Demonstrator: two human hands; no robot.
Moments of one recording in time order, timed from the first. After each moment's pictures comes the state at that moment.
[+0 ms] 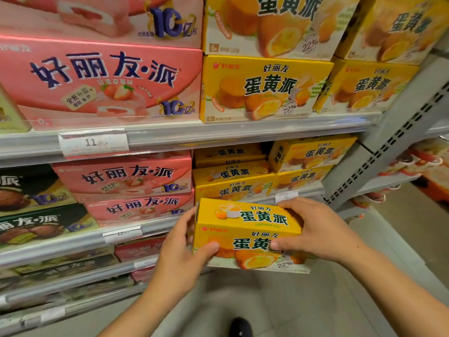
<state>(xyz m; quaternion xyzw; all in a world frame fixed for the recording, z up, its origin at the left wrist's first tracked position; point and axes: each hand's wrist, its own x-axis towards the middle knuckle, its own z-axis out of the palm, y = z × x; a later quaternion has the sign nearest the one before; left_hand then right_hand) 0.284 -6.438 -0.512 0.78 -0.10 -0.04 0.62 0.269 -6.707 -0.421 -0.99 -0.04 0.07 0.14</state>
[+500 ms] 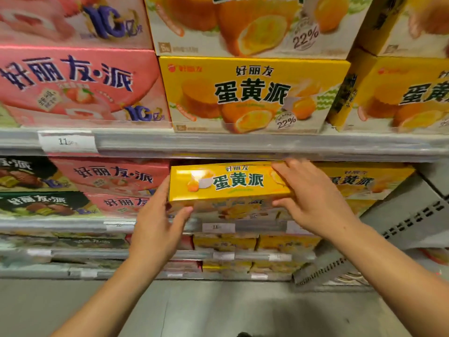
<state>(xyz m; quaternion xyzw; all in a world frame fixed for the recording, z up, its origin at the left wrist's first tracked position) 0.340 -6.495 -0.484 0.89 -0.03 0.20 0.40 0.398 -6.784 -0.430 -0.96 -0.26 -0.12 0.07</state>
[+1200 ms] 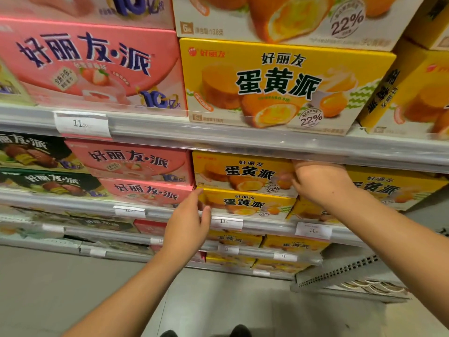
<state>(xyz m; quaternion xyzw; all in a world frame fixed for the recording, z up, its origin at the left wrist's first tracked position) 0.361 -6.521 -0.544 0.93 0.07 0.09 0.35 0.454 -6.763 -0.423 -0.98 -0.19 -0.01 -0.10</state>
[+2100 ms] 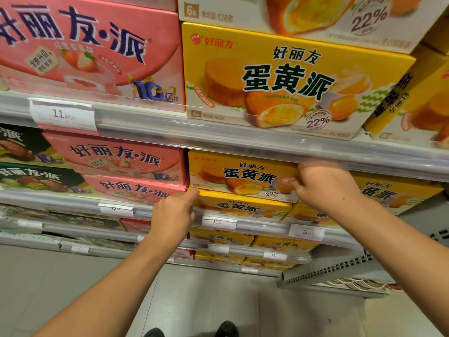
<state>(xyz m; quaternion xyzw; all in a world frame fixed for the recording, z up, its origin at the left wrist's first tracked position) 0.388 -6.498 -0.551 0.97 0.00 0.14 0.21 0.453 -6.769 -0.426 -0.98 -0.16 0.00 -0.07</state>
